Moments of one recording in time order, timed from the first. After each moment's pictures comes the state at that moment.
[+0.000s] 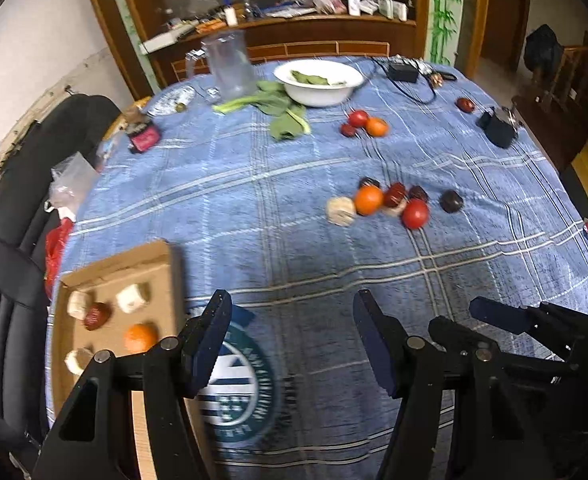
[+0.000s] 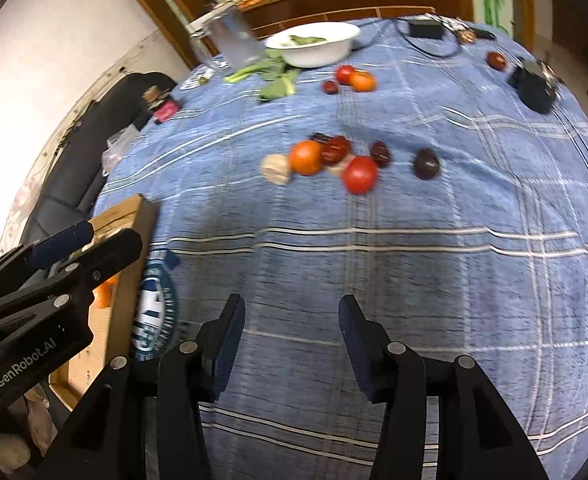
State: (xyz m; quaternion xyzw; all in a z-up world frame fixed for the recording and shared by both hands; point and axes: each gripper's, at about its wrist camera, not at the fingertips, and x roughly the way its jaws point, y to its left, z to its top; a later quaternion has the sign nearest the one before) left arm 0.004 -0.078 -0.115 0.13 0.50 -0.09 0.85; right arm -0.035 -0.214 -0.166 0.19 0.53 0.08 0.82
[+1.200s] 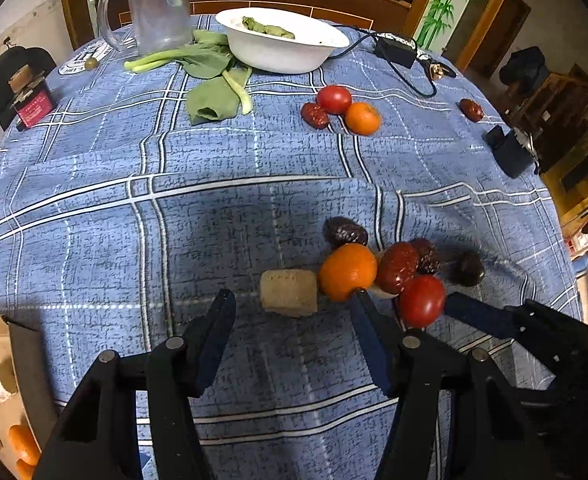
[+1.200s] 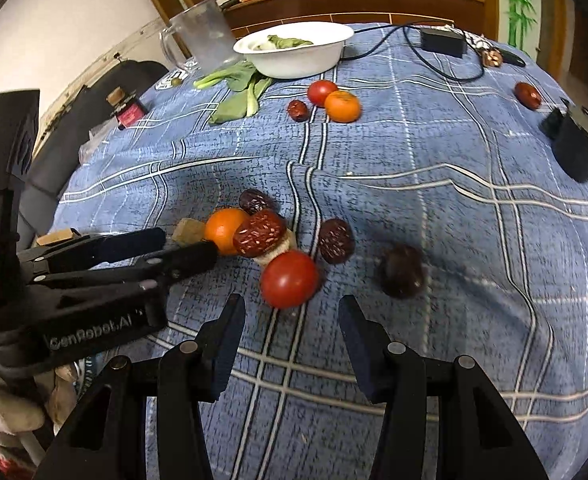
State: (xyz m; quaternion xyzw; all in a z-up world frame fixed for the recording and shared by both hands) left arm 0.127 -0.113 -0.203 0.03 0.55 -0.17 0.81; right arm 0.061 -0.240 -0.208 0.12 0.53 0.10 0.84
